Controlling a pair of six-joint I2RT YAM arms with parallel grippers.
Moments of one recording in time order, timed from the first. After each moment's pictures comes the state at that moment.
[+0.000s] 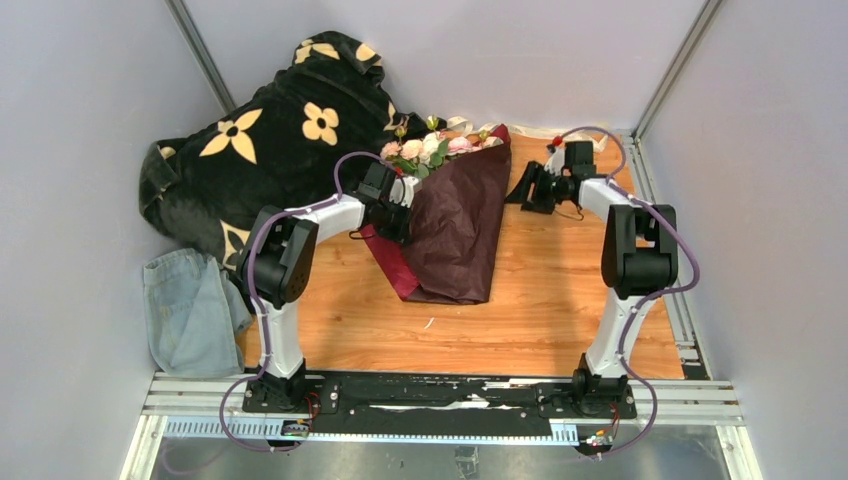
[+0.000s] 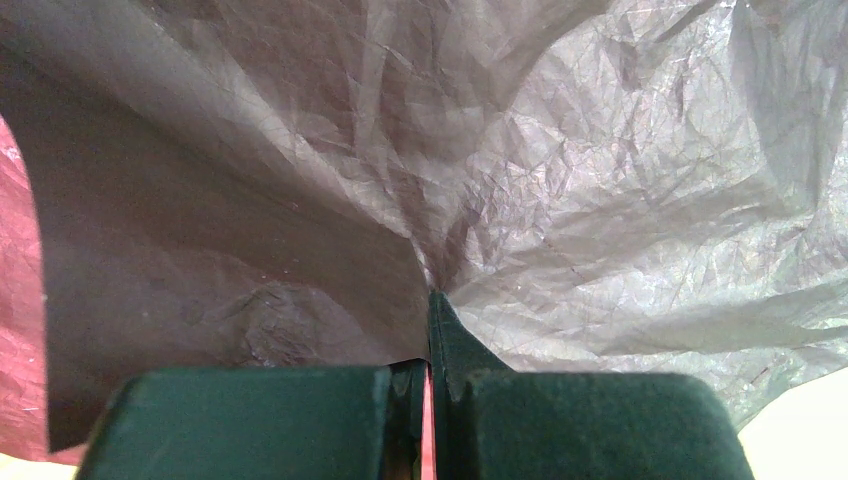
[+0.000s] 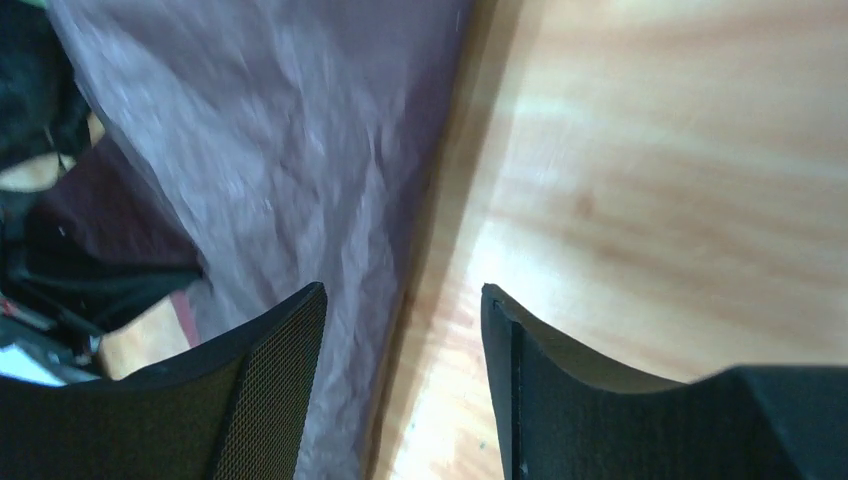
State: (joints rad) left arm -0.41 1.97 1.27 -0.32 0.31 -0.02; right arm 0.01 1.99 1.41 -0.26 -0.57 0.33
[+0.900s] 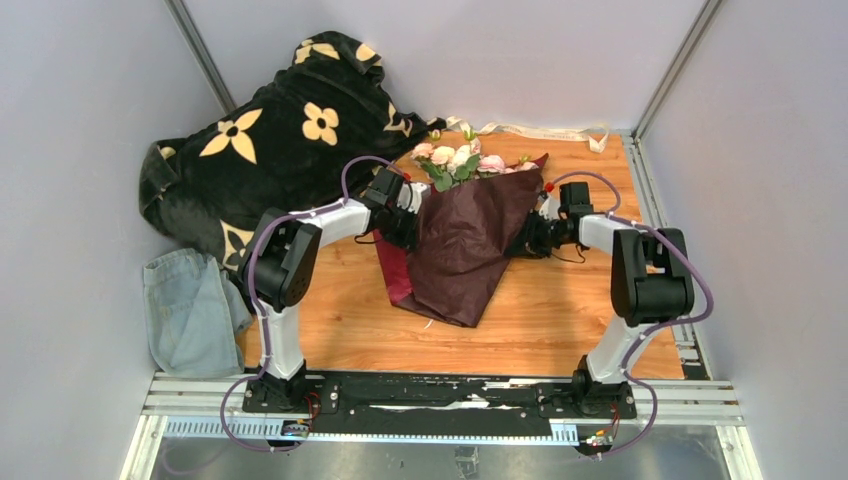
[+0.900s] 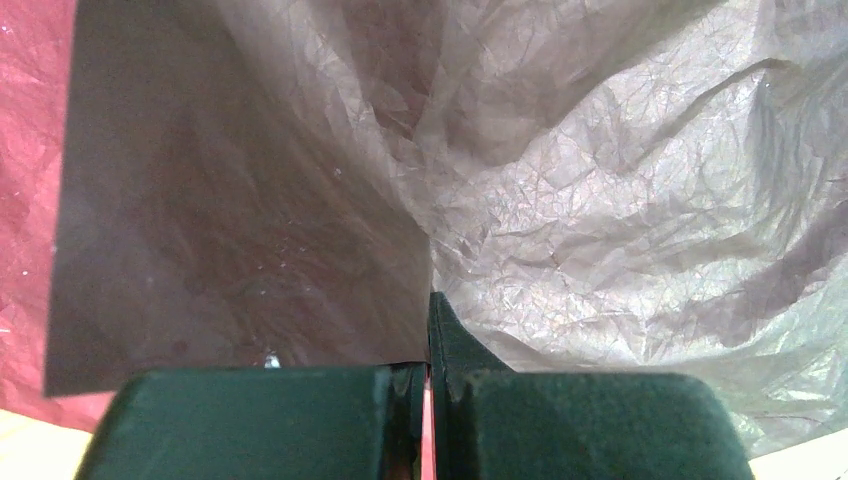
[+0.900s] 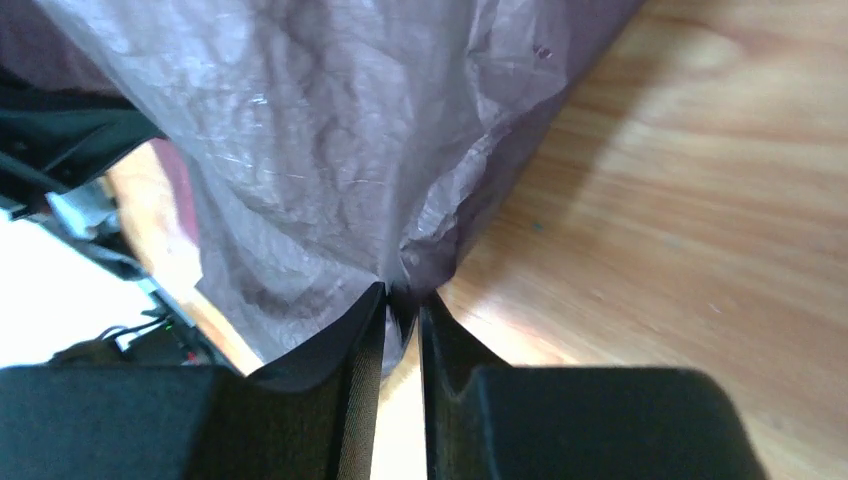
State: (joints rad) left arm -0.46 1.95 1.24 -0.30 0.33 -0.02; right arm 0.05 1.77 0.95 -0.23 -0.70 0.35
